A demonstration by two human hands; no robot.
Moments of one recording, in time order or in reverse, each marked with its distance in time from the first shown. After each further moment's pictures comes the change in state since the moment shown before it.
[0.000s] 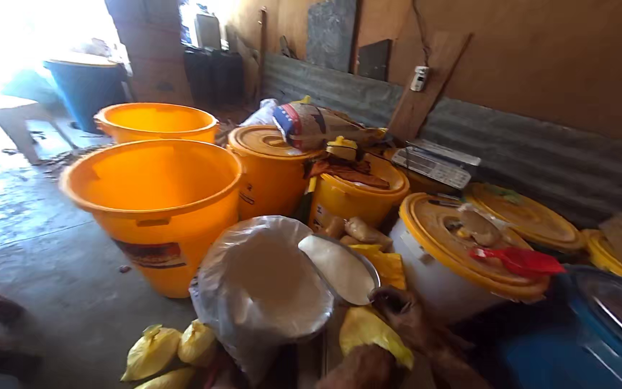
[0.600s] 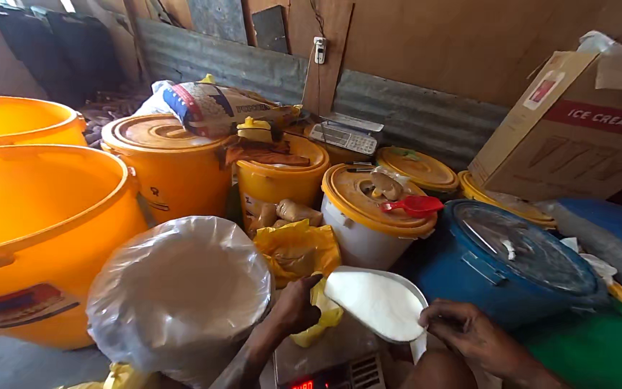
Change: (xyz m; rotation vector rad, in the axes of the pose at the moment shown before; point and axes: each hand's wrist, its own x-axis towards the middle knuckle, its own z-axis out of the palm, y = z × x) left_hand 0.022 -0.004 -0.065 -0.093 0.129 -0.004; right_hand -0.174 -0.076 -0.158 -0.362 0.037 0.271
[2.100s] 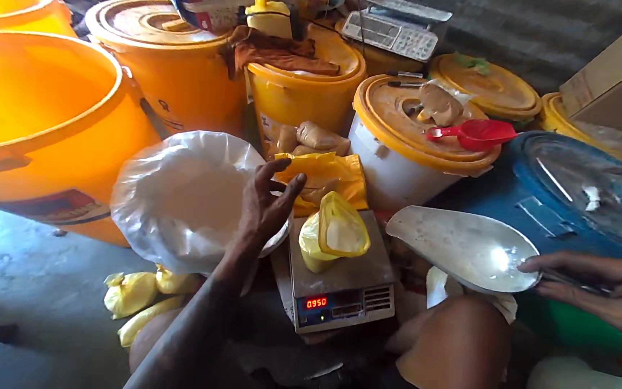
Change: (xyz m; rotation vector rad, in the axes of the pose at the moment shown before) left_hand -0.035 -0.023 -0.046 -0.298 0.680 -0.015; right_hand -0.026 -0.018 -0.077 -0.146 -0.135 0.143
